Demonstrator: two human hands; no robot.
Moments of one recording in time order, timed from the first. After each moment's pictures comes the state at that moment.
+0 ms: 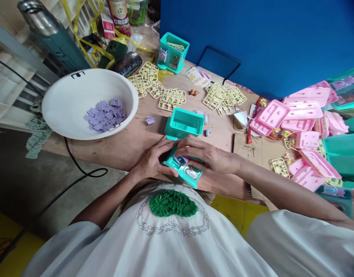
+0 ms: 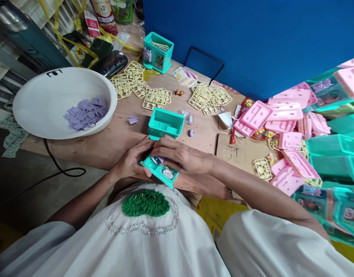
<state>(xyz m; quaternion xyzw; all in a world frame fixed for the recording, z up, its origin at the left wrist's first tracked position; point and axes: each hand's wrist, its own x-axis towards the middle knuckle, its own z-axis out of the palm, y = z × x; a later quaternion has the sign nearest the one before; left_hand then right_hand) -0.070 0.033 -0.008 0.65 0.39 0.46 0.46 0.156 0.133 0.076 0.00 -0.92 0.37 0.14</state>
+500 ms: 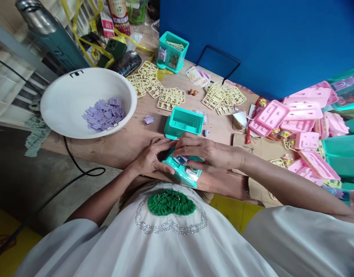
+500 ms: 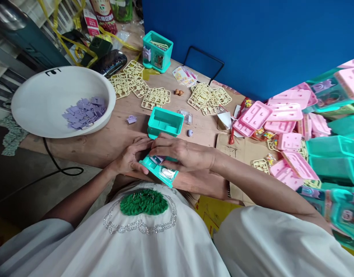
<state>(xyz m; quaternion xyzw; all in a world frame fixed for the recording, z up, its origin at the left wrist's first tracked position) -0.078 0.044 -0.003 0.69 0.42 0.40 0.44 0.152 0.149 0.091 0.05 -0.92 0.36 0.11</state>
